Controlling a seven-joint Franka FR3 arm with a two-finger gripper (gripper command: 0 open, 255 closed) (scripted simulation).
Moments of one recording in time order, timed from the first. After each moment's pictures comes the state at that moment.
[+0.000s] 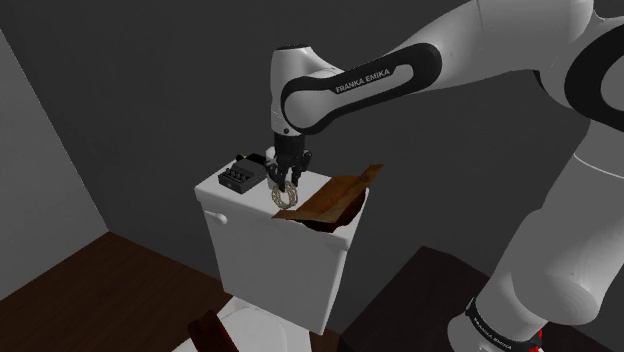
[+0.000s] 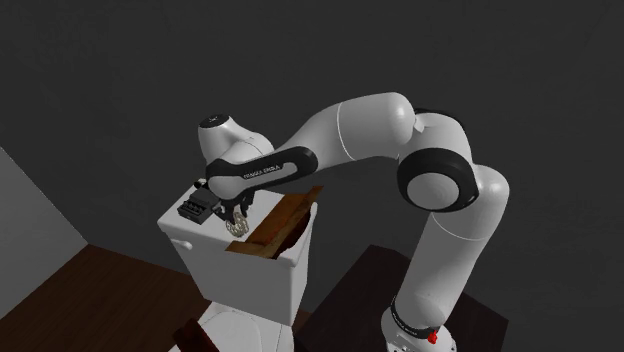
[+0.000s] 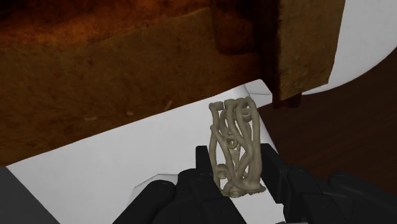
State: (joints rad) arm 0.11 0.03 0.23 -2.00 -0.04 2.07 0.43
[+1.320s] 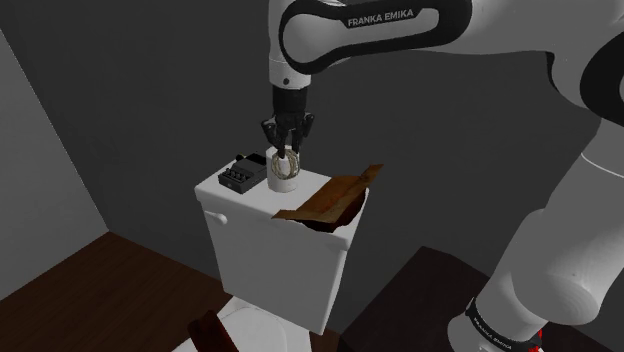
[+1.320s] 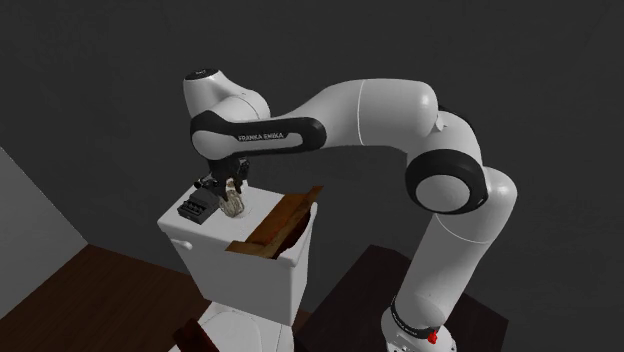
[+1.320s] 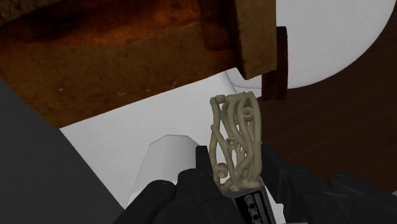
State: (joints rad) arm 0.11 -0.01 0.23 -1.78 -0.02 1.81 0.42
